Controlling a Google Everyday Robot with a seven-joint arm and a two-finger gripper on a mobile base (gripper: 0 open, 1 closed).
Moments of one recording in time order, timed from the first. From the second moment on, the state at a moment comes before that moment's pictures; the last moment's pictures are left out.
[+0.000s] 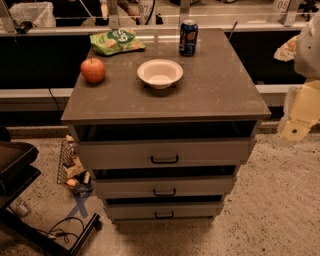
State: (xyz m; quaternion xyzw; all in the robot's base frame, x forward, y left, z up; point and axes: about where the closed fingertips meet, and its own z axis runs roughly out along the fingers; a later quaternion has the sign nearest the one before) arm 0.438 -0.215 0.981 -0.60 0.78 -0.04 0.17
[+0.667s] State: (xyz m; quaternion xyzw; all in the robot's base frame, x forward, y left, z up) arm 0.464 -0.225 0.992 -0.58 0.78 -0.06 0.22
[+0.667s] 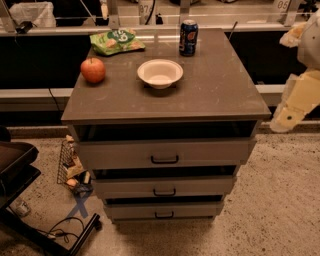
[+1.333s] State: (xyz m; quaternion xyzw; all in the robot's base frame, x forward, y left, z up) arm 0.551 -0.286 0.994 -0.46 0.77 -0.02 0.44
